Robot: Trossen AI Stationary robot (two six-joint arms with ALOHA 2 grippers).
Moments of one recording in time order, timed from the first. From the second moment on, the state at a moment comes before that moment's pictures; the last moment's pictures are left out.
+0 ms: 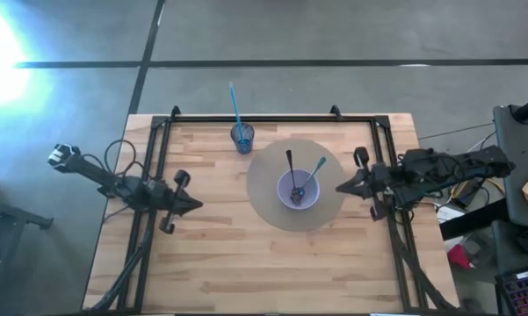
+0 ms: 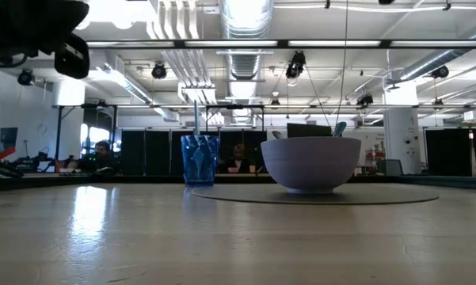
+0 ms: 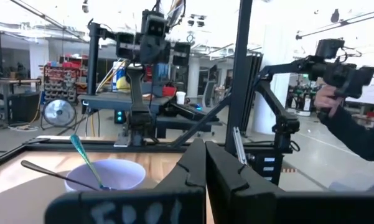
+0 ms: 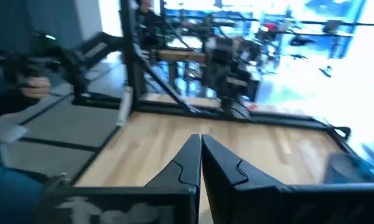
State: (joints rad) left arm -0.43 0.37 0.01 0.58 -0.25 -0.04; right arm 0.22 0.66 0.75 -0.20 0.03 0.02
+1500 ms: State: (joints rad) left arm -0.40 0.23 0.01 0.31 -0.39 0.02; right arm -0.04 0.41 0.09 0.29 0.10 0.09
